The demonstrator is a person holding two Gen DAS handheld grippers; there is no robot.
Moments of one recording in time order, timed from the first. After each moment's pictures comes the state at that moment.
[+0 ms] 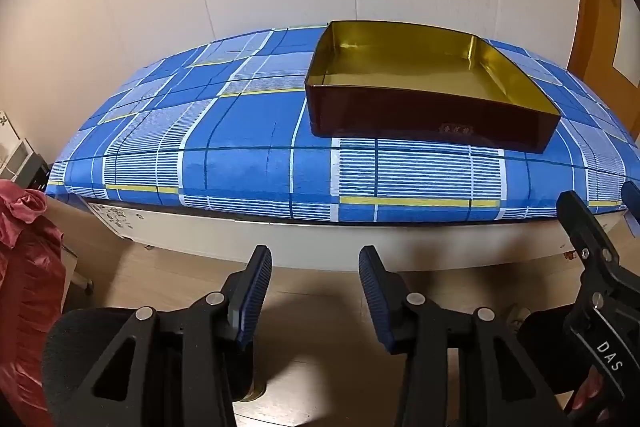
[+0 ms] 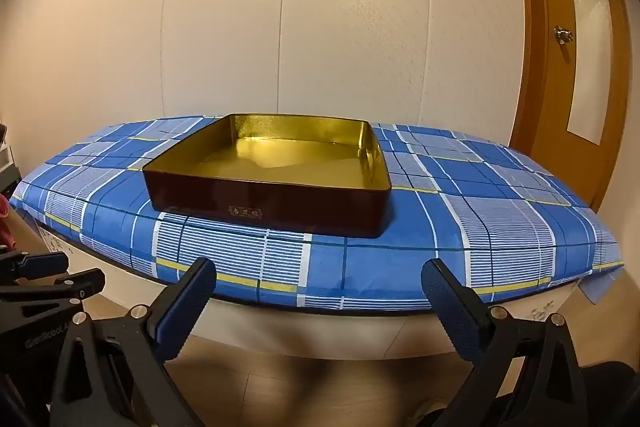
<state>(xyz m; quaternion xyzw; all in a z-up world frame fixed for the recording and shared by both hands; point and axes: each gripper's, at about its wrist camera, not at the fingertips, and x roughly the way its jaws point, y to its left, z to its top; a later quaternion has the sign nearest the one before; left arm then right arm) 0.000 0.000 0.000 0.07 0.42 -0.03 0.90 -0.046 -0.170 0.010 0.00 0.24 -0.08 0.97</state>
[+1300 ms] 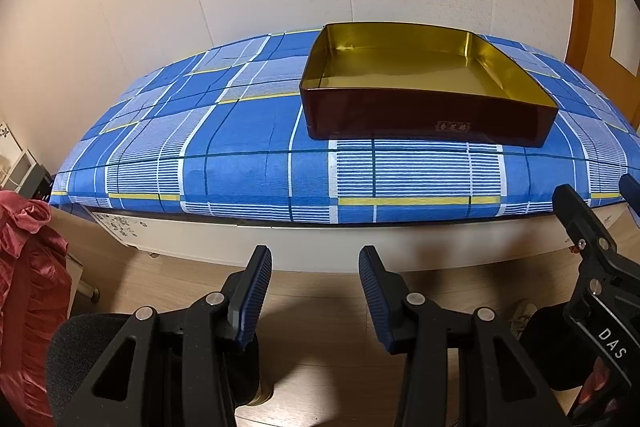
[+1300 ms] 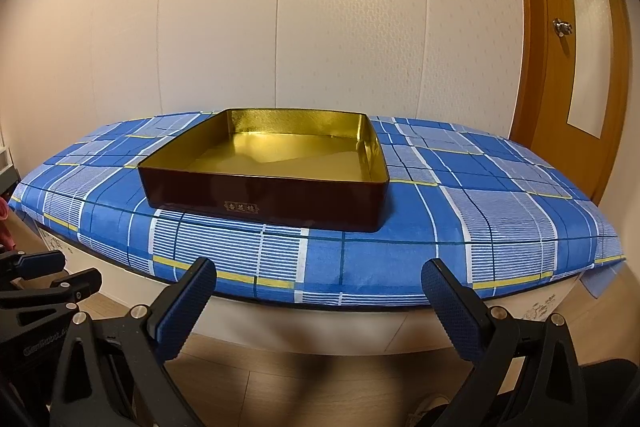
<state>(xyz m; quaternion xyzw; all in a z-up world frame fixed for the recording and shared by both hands) -0.001 -0.004 0.001 0.09 0.41 -0.03 0.91 -0.043 -0.177 0.007 0.00 0.25 -0.08 0.96</state>
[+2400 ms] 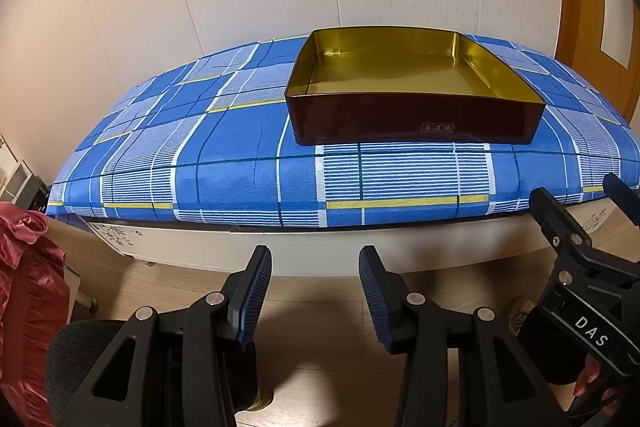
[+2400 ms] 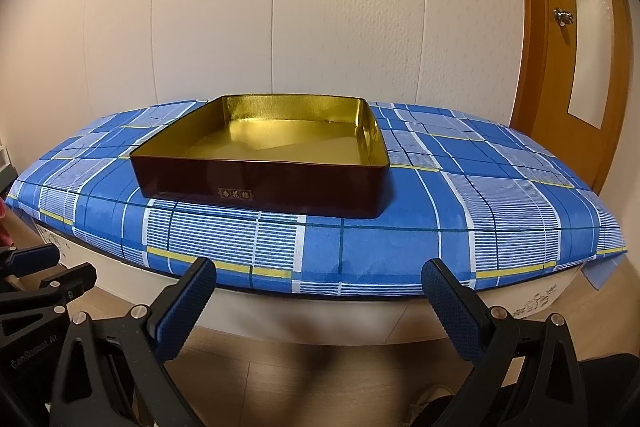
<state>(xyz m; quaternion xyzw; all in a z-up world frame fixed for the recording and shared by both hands) -0.006 -0.012 0.001 0.10 0.40 -0.05 0.91 -0.036 -0.180 -0.001 0.01 0.27 -0.08 0.96</state>
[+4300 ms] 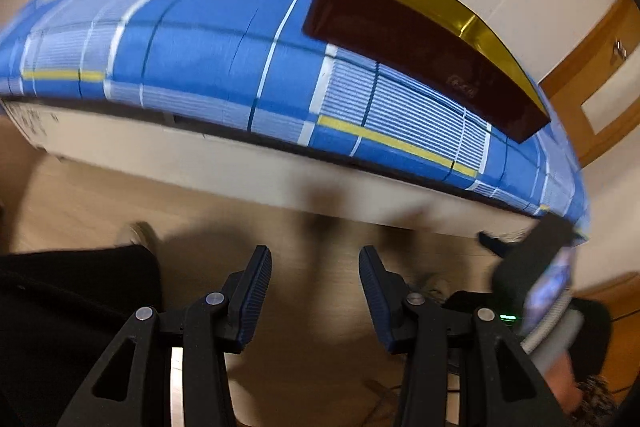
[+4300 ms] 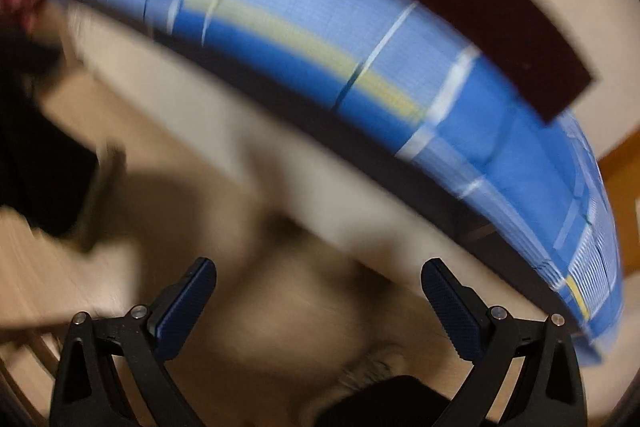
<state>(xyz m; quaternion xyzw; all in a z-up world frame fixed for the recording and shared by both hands) 0.028 0.040 -0.056 -0.11 0.55 -0.14 0.81 0.015 -0.133 -0.137 -0.24 0.52 0.06 0.82</state>
